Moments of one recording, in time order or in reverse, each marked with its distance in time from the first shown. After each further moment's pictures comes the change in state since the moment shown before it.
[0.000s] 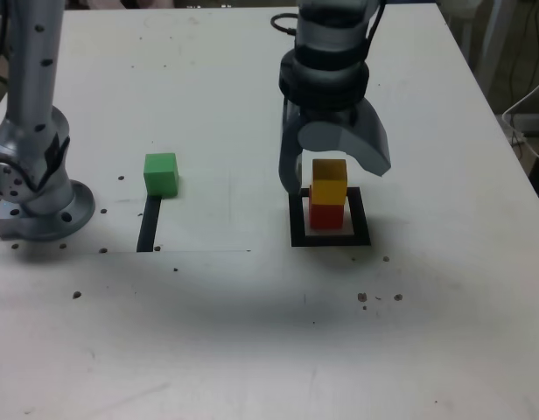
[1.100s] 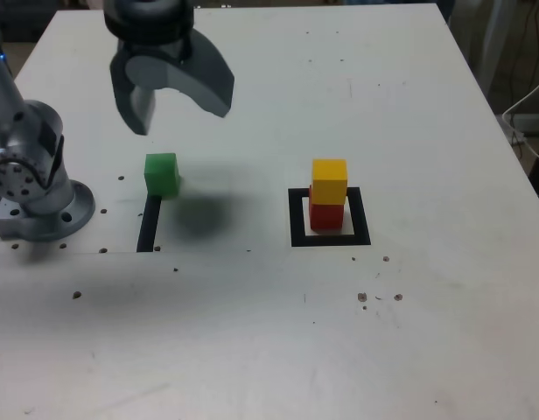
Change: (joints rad) arm 0.199 -0.492 0.424 0.113 0.075 0.175
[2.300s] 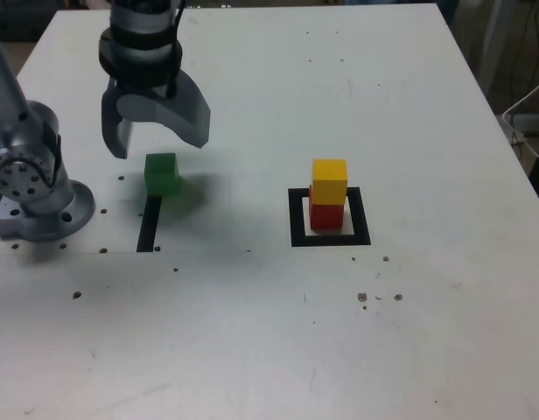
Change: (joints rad) arm 0.093 0.072 0.212 -0.166 0.031 0.013
